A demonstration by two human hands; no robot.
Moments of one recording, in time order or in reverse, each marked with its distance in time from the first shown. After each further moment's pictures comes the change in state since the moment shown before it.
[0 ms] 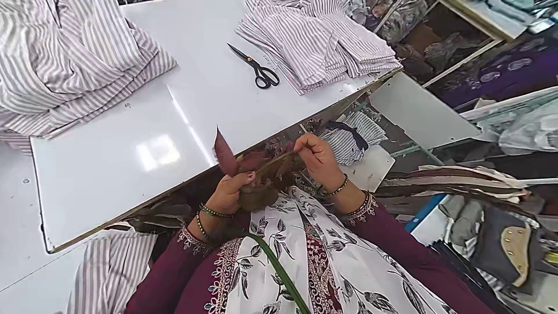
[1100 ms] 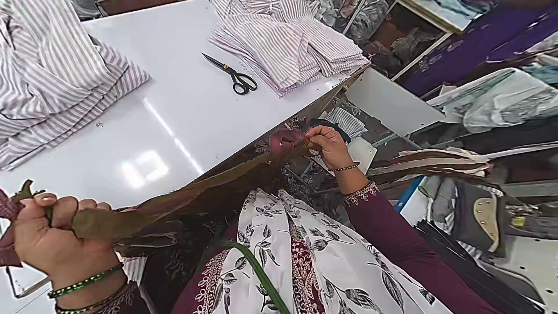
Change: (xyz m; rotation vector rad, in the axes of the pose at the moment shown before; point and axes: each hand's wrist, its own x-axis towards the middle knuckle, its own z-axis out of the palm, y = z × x) left_hand -0.056 0.118 -0.093 -0.010 0.795 0.584; right_hand -0.008 0.040 -0.062 0.344 0.216 0.373
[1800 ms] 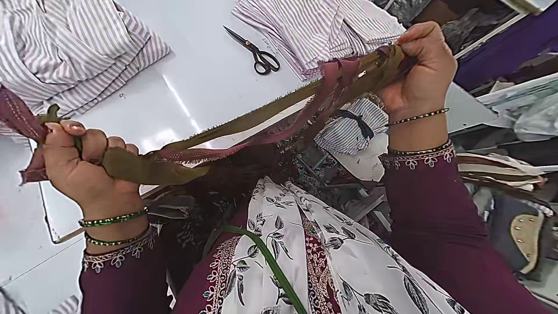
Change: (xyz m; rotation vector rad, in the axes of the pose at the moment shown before) left_hand 0.017 -0.001 0.033 0.103 -0.308 0.117; right_hand 0.068 -0.107 -0.003 0.352 0.107 -0.275
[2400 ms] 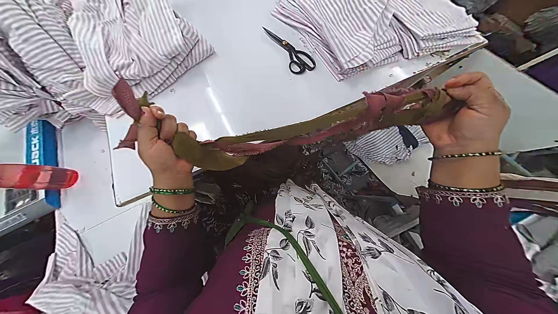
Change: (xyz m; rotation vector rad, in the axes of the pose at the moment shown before) left_hand -0.015 0.004 0.042 -0.029 -0.010 -0.068; right_hand -0.044 0.026 -0.050 -0.089 0.017 0.104
